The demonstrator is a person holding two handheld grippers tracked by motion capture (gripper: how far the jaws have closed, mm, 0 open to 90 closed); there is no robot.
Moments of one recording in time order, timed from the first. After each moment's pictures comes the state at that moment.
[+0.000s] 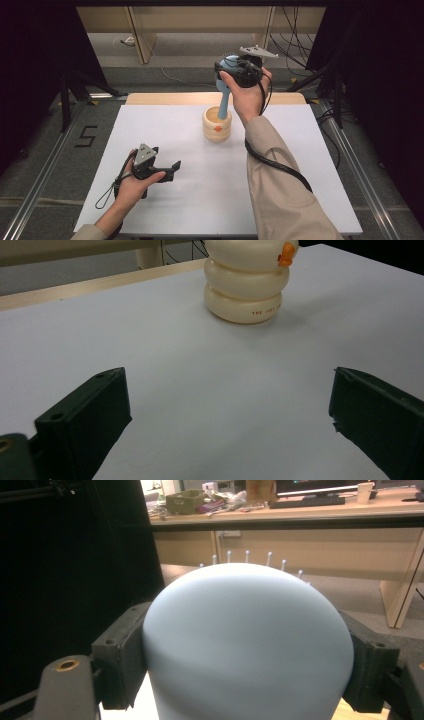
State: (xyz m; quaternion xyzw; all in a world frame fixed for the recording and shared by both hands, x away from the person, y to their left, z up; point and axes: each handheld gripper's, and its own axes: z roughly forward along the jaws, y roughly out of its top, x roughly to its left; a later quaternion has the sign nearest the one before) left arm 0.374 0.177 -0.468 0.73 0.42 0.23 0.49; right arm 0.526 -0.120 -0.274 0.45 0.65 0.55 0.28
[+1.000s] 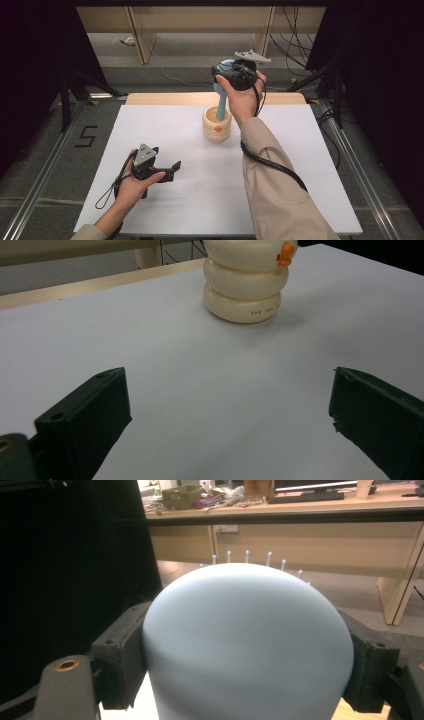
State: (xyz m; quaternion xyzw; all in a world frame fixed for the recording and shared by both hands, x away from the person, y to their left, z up) left arm 0.374 0.177 -0.469 0.73 0.42 0.23 0.49; right arm 0.537 -0.111 -0.293 0.45 0.65 0.55 0.28
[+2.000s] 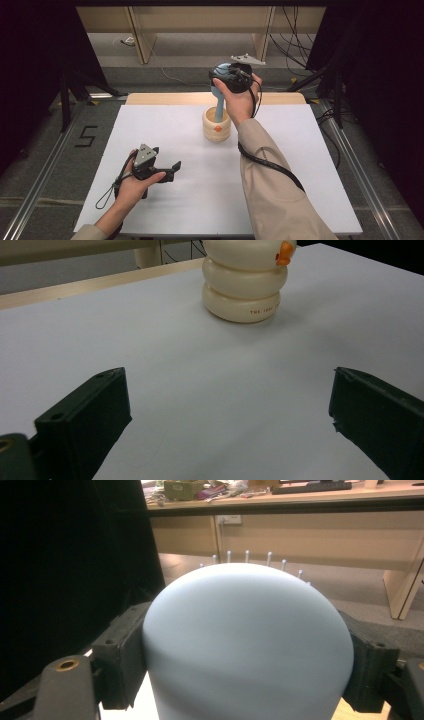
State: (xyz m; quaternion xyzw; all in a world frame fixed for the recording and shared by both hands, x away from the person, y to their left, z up) left arm 0.374 0.176 -0.469 0.73 0.42 0.22 0.49; right arm 0.546 -0.104 -0.308 0.45 0.66 0.54 0.27
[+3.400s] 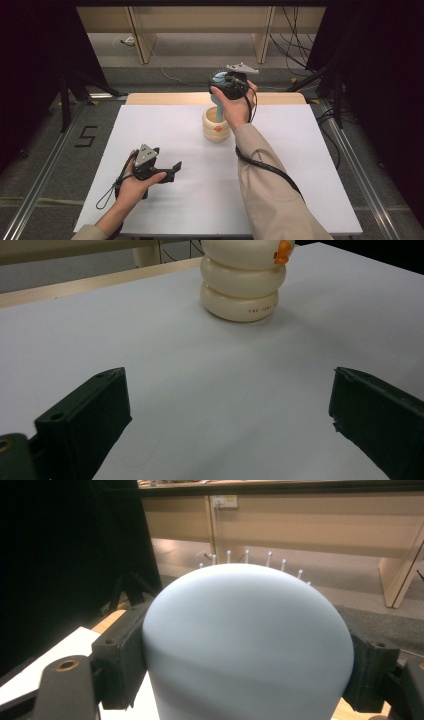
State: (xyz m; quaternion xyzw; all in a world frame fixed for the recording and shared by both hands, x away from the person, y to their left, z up) left arm 0.373 0.175 -0.470 0.73 0.42 0.22 0.49; right arm 0.555 -0.098 -0.340 0.45 0.67 0.52 0.27
